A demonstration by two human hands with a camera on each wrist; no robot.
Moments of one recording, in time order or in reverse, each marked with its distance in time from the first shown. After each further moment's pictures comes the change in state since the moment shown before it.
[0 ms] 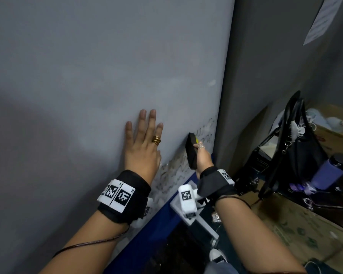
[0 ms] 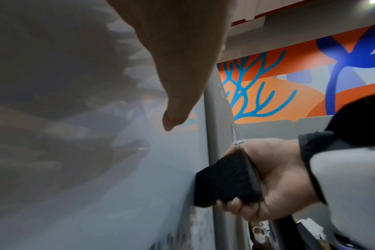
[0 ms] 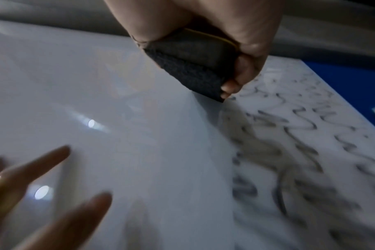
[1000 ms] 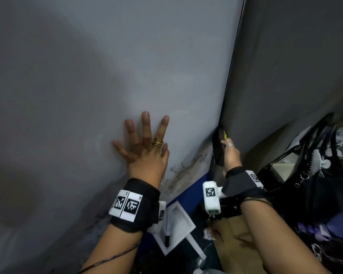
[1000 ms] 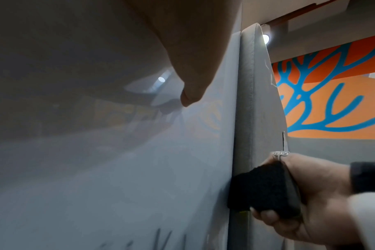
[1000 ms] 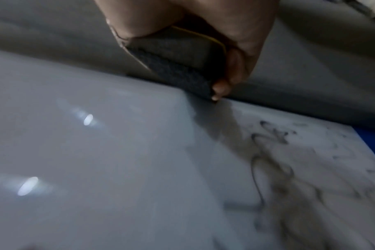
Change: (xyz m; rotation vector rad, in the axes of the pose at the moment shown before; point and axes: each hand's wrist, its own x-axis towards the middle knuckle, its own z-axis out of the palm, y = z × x) left_hand 0.103 0.106 0.038 -0.204 0.270 -0.402; right_hand 0.124 -0.094 -0.076 0.043 0.088 -0.070
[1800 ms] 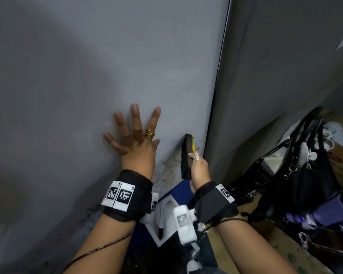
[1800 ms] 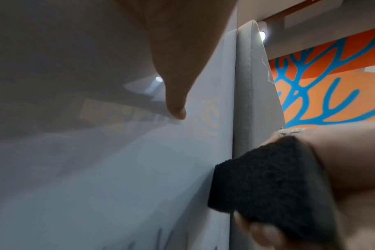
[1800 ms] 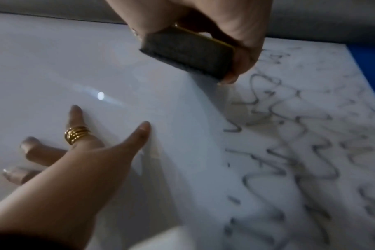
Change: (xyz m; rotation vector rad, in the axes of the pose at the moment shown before) left_hand 0.000 0.002 -0.003 0.104 -0.051 -0.018; right_hand -0.050 0.052 0.014 -0.025 -0.234 0.034
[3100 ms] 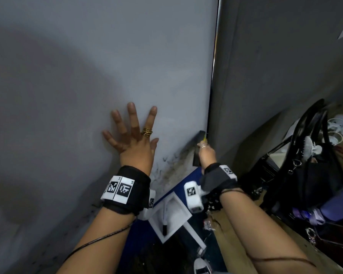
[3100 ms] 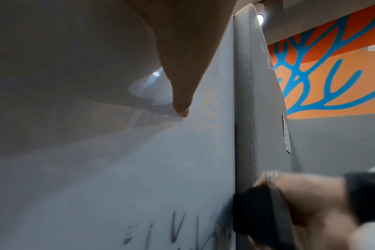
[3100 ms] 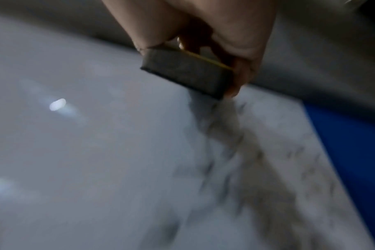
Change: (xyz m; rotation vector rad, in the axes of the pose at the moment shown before) left_hand 0.000 -0.001 0.000 -0.035 -0.027 0.033; right_hand 0.063 -0.003 -0.024 -0.202 0.113 -0.014
